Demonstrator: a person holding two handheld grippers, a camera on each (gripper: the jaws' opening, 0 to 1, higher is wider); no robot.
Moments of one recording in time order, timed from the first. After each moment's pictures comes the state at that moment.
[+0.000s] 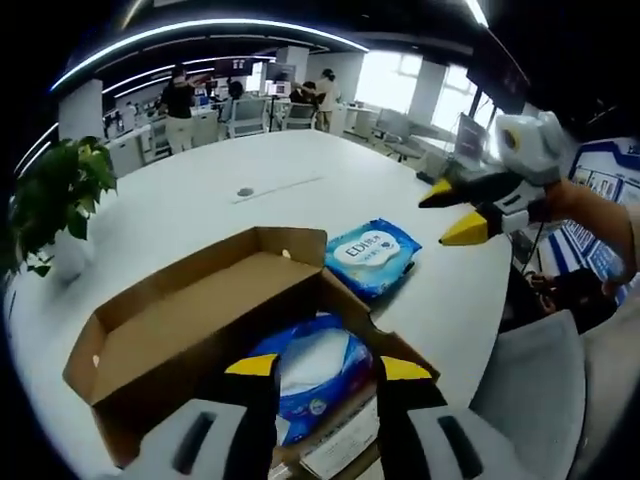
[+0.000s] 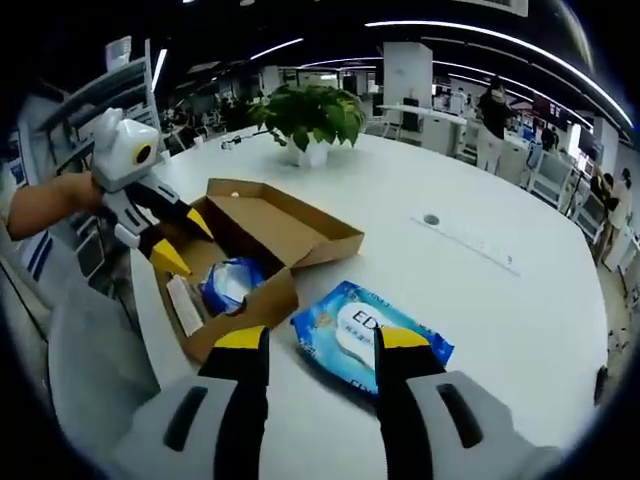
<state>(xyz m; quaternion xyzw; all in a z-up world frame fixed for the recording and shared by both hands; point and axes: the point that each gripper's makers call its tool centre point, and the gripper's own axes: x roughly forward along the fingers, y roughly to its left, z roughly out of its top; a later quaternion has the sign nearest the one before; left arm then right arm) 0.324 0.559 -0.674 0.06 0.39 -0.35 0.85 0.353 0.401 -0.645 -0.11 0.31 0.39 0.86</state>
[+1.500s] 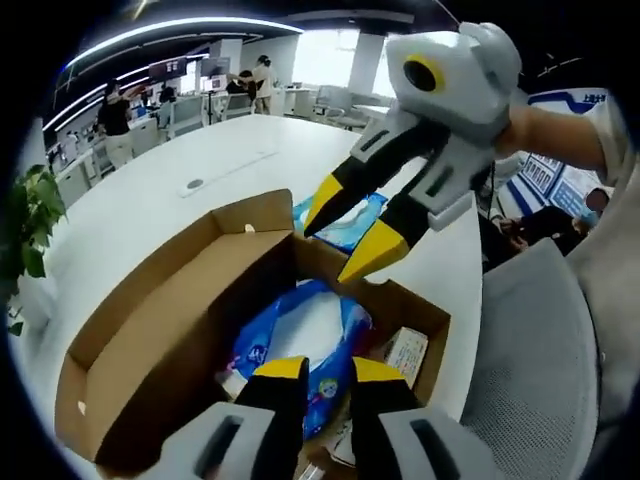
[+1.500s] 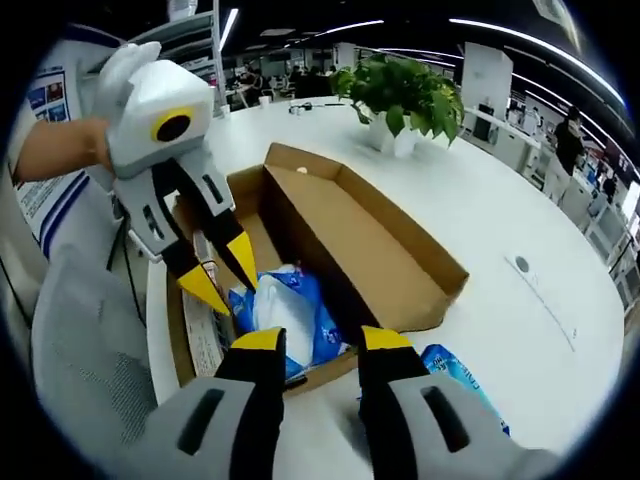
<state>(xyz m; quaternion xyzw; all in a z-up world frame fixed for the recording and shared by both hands) 0.318 0.553 -0.709 0.14 0.39 -0.47 0.78 0.357 0.524 -0.693 -0.20 0.32 0.50 0.78</state>
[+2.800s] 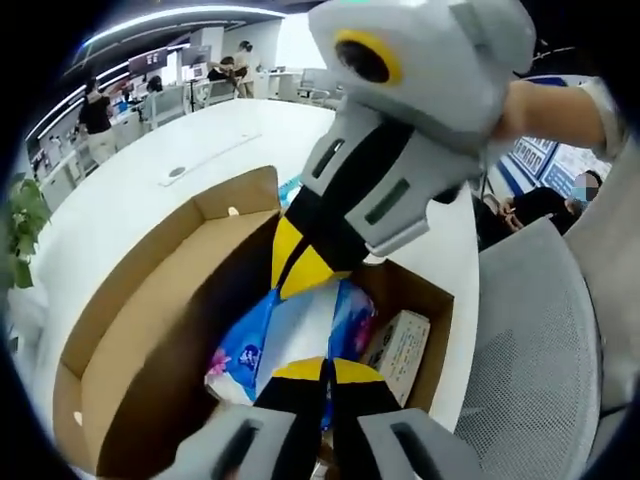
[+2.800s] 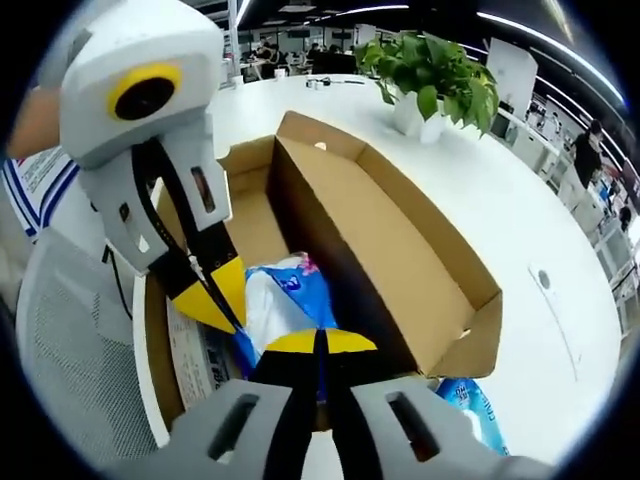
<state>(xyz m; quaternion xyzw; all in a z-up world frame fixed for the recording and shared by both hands) 0.309 0.557 -0.719 0.16 0.42 -0.48 0.75 0.356 0.553 -0.716 -0.24 0.34 0.51 0.75</state>
